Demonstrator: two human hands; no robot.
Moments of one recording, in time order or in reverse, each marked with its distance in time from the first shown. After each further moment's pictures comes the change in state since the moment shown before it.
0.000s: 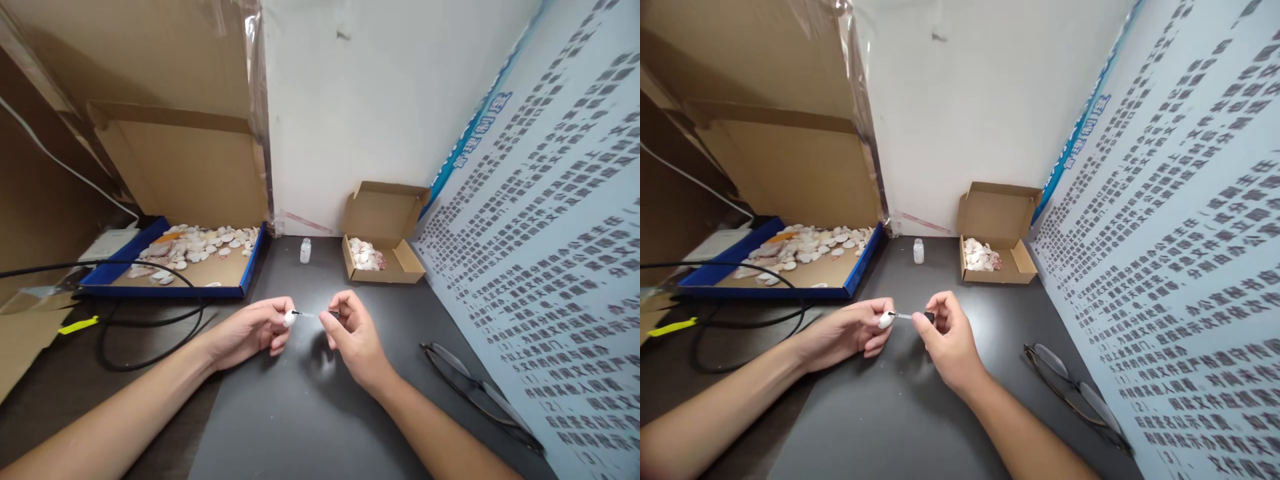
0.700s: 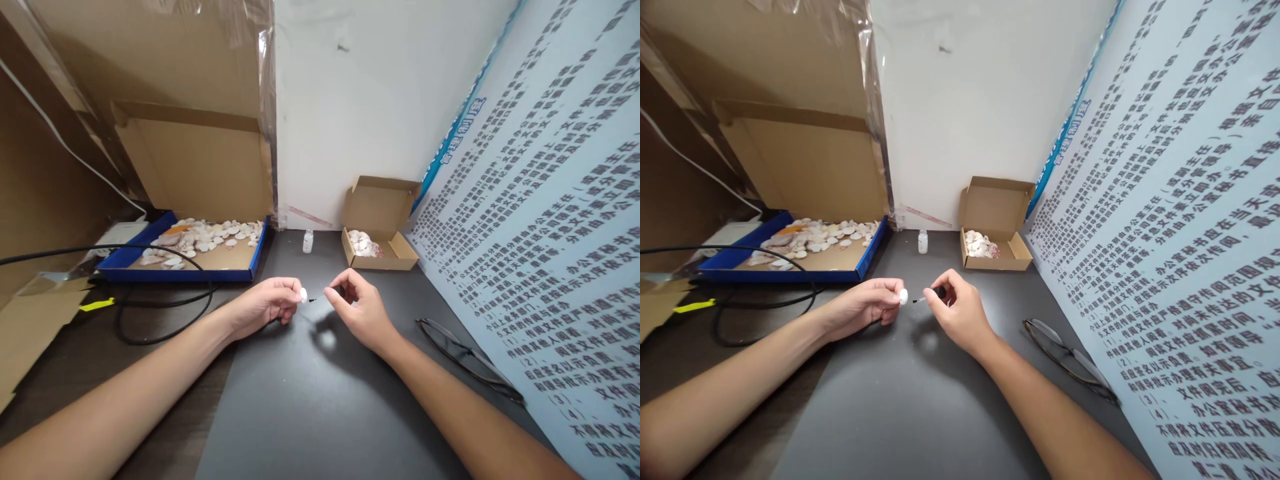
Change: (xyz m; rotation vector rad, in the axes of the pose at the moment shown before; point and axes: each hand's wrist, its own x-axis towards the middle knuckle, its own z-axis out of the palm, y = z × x) left_hand 0.003 -0.003 0.001 0.217 0.060 0.101; right_hand -0.003 -0.012 -0.009 -0.401 0.100 -0.189
